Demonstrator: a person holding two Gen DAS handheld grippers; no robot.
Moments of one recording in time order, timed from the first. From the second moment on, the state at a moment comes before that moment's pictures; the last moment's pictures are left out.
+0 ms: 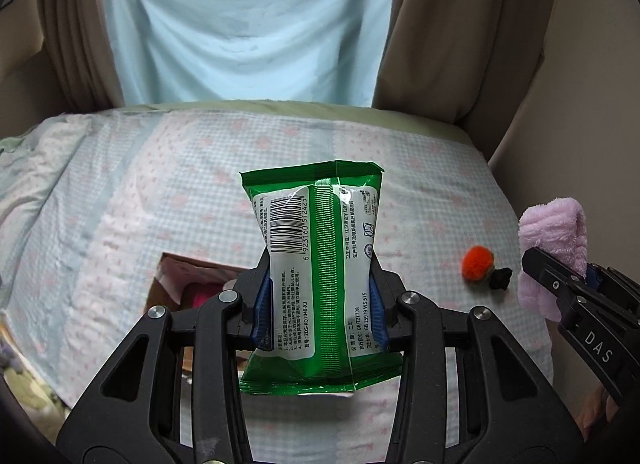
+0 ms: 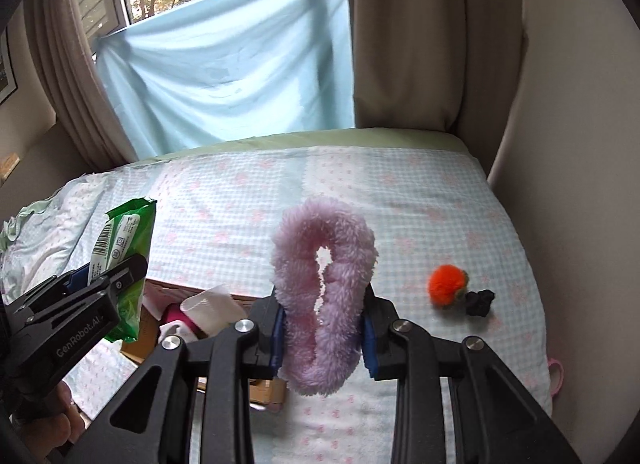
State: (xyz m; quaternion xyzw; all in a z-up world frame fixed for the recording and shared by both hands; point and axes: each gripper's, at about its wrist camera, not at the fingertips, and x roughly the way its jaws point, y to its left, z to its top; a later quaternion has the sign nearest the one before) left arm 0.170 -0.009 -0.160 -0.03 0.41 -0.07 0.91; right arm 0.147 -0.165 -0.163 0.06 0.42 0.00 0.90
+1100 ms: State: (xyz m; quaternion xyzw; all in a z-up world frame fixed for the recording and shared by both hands) left arm 0.246 0.153 -0.384 0.10 0.63 -0.19 0.75; right arm 0.224 0.000 -0.360 0.20 0.63 -0.04 0.75
